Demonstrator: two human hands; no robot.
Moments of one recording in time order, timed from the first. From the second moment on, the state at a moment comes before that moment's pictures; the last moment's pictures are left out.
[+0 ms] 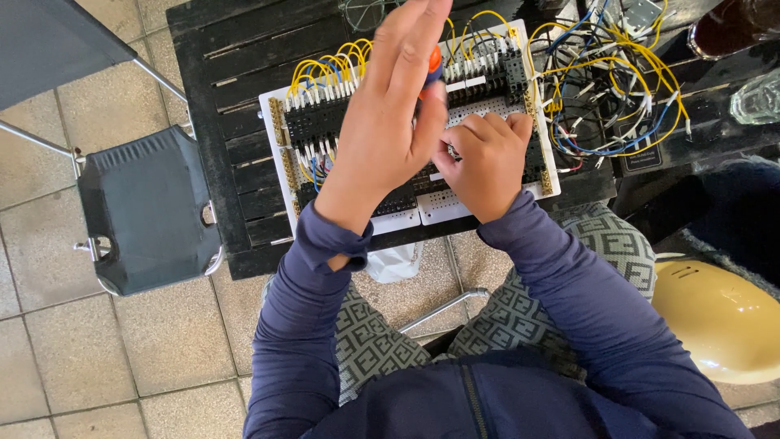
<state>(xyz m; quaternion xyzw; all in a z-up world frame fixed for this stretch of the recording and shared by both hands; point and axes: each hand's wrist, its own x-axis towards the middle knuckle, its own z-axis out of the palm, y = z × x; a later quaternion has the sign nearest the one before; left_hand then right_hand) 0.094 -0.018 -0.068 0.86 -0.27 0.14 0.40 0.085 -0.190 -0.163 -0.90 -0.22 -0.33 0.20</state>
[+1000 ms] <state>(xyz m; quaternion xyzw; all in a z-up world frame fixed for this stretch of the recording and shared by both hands) 0.106 -0.023 -0.098 0.91 -0.24 0.30 0.17 0.086 -0.177 -0.171 -0.90 -0.22 -0.33 0.17</state>
